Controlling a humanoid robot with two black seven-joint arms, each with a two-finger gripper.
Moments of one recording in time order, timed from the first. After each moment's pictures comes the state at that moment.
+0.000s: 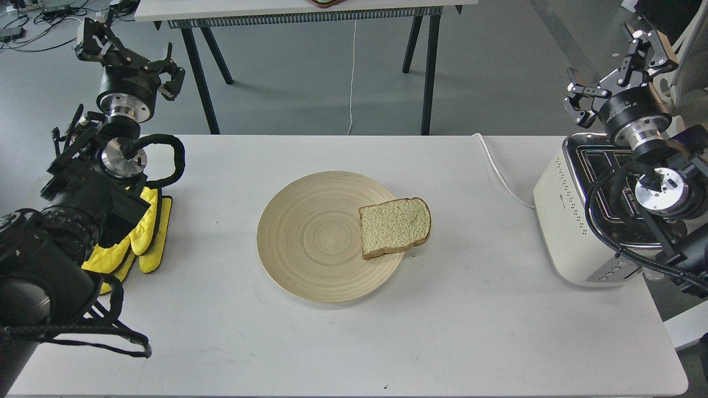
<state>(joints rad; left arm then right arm) -1.06 0.10 -0.62 -0.02 -0.35 -0.49 -0.38 0.68 -0.45 1.00 0.85 -0.16 0.20 0.27</state>
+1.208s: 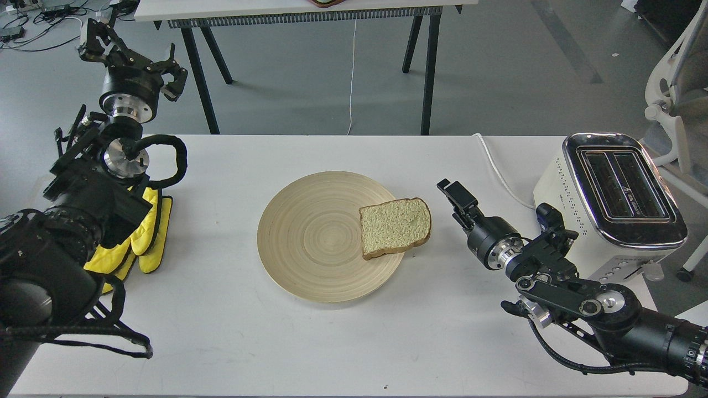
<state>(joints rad) -1.06 0.09 -0.62 -0.02 -0.35 -0.49 -0.38 0.64 -0.32 0.21 1.03 -0.70 -0.36 0.27</state>
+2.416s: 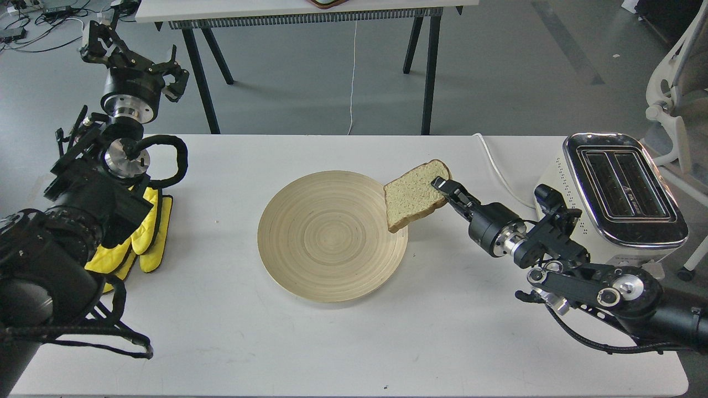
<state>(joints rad) -1.06 0.09 -0.62 -0.02 -0.35 -0.49 -0.38 0.80 -0.59 0.09 1.23 -0.80 -0.35 0.30</state>
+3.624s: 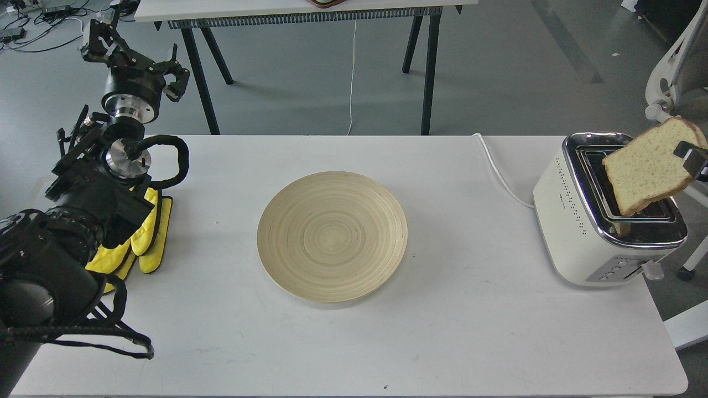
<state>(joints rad) -1.06 0.09 -0.62 -0.02 -0.35 -0.49 -0.38 0.85 -1.34 0.09 1.40 -1.18 -0.16 0.25</state>
